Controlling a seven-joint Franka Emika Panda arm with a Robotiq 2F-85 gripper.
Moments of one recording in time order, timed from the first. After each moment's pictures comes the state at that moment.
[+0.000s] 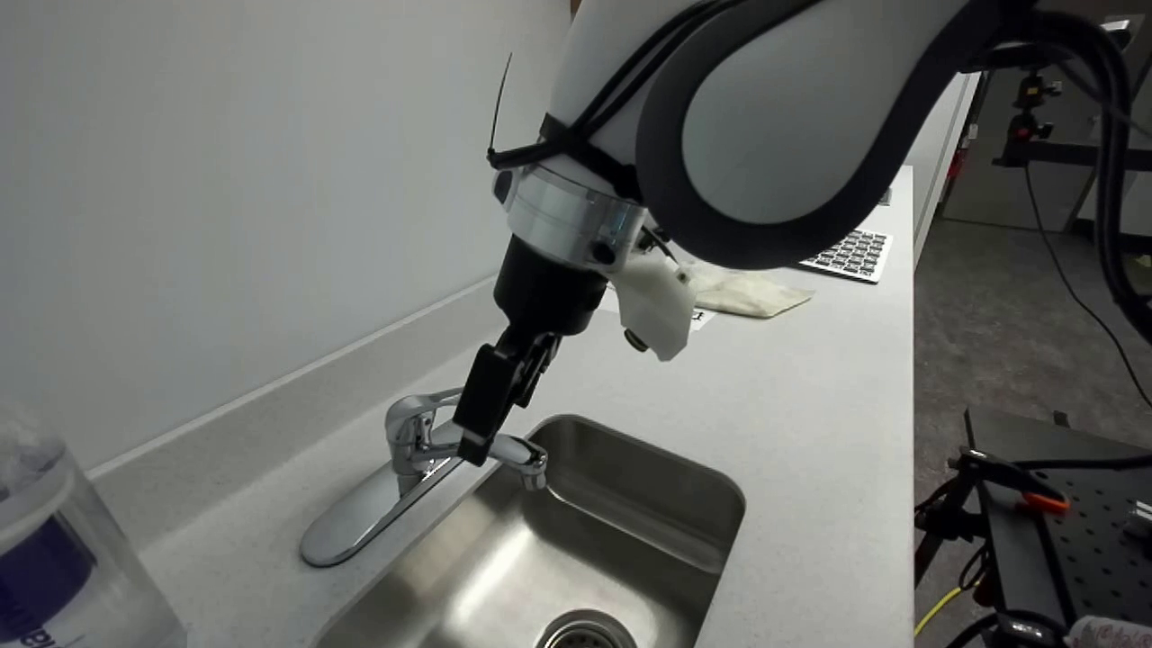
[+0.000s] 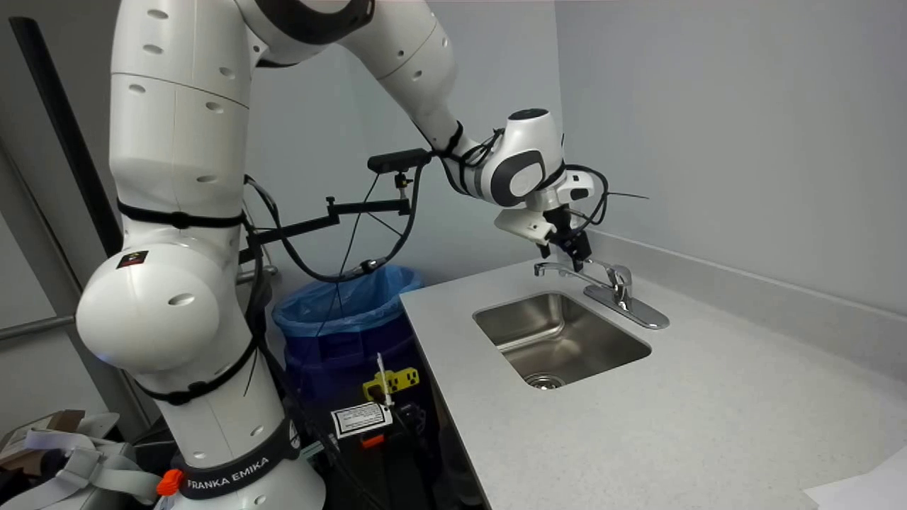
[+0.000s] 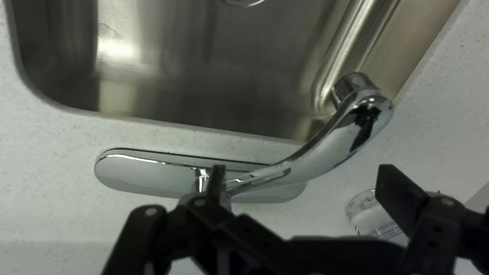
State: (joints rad) arm 0.18 0.36 0.20 -2.09 0.15 2.81 -0.04
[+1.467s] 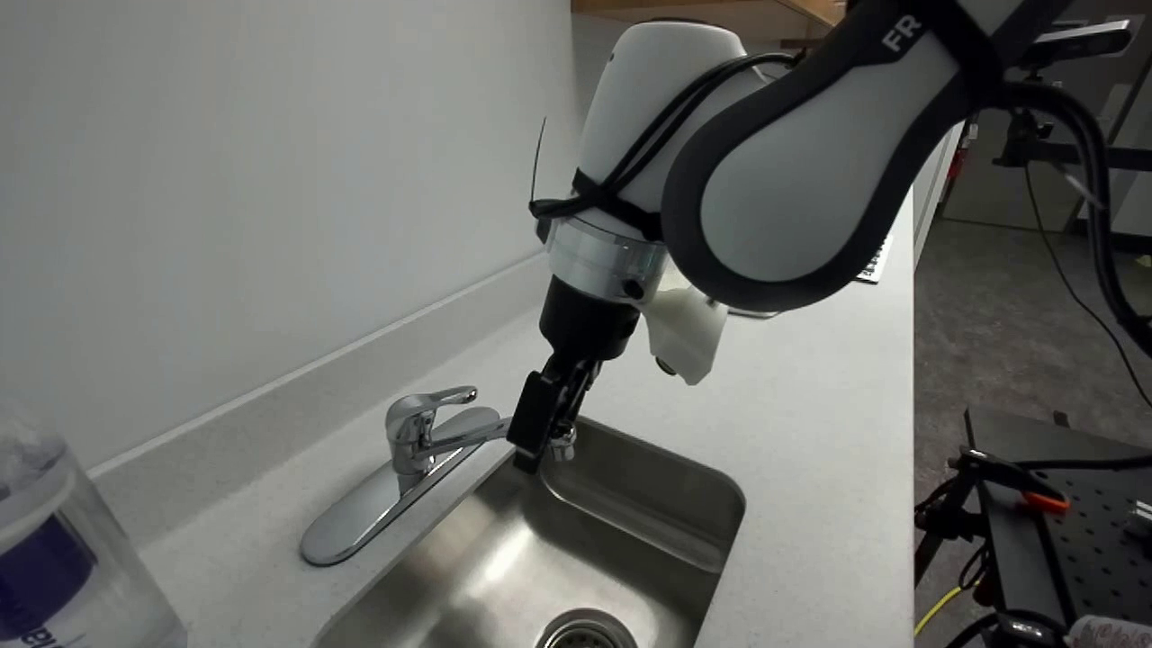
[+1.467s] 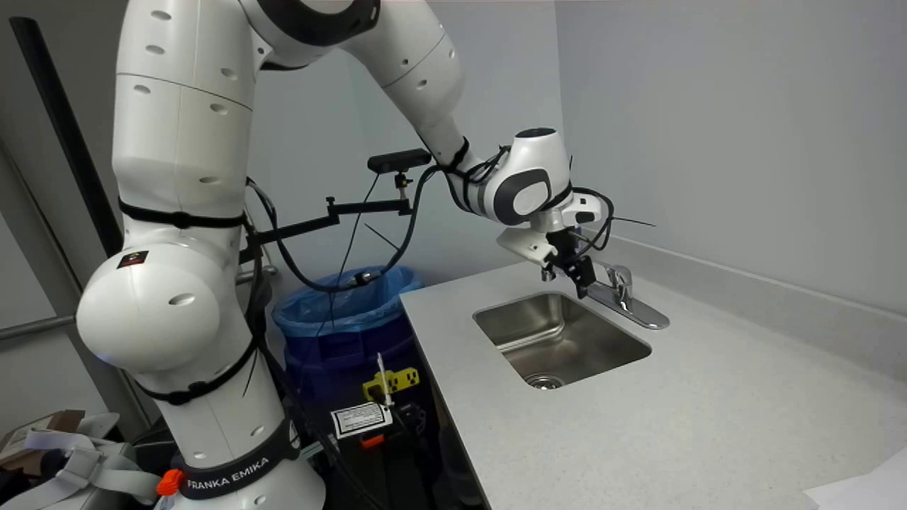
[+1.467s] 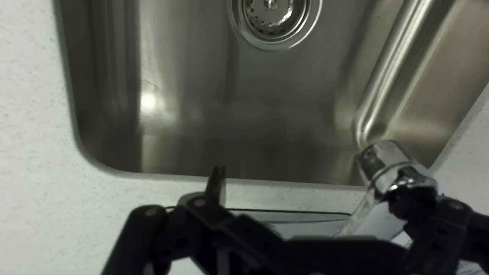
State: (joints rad) arm 0.18 0.37 0.14 -2.16 0.13 2.81 0.02
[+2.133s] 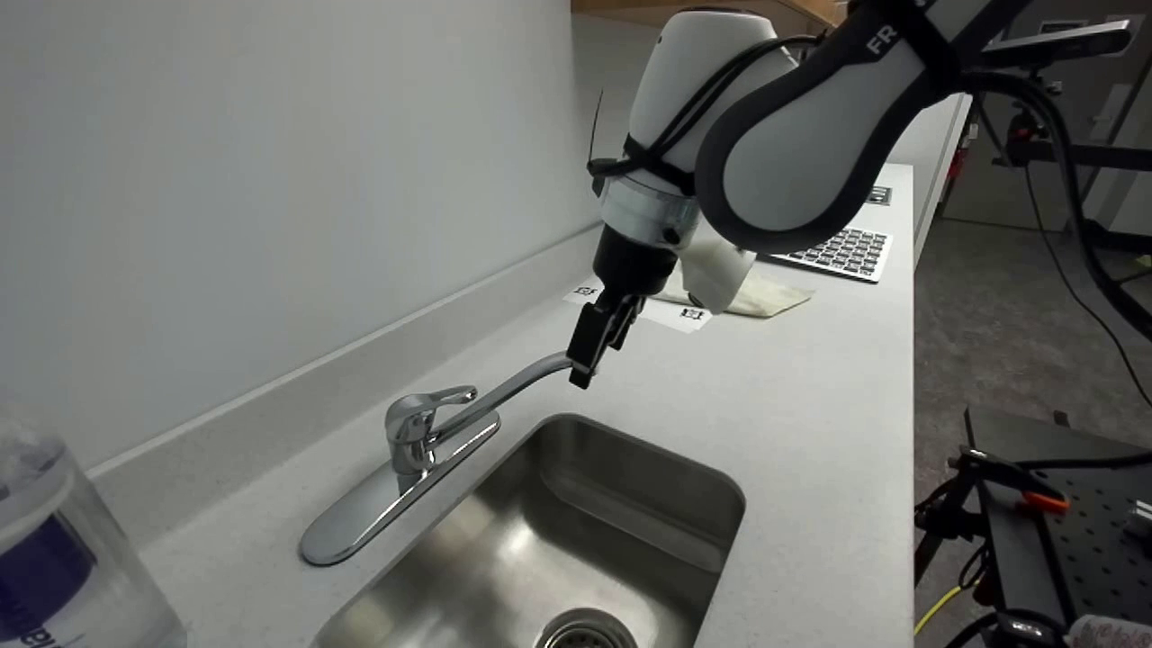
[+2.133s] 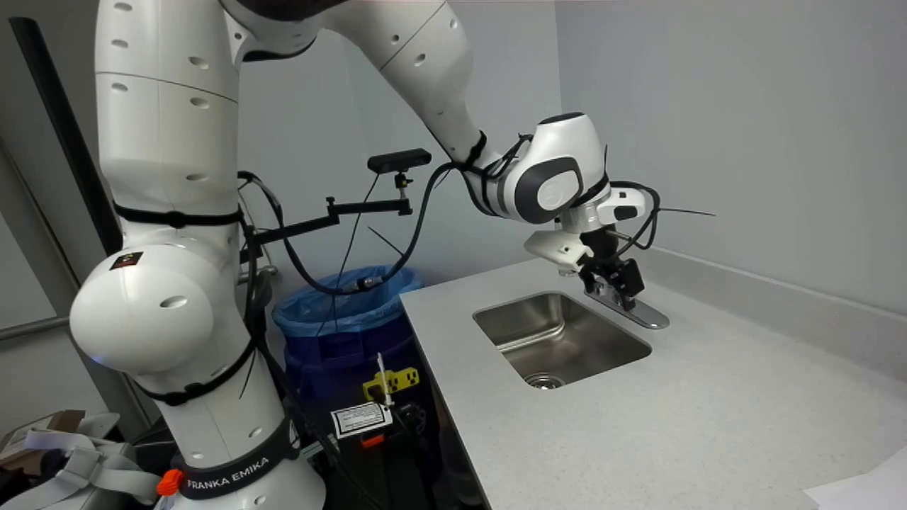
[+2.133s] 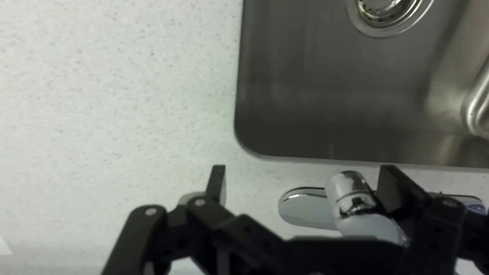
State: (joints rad) arm 0.14 0.31 0.00 -2.21 0.02 2.81 0.03
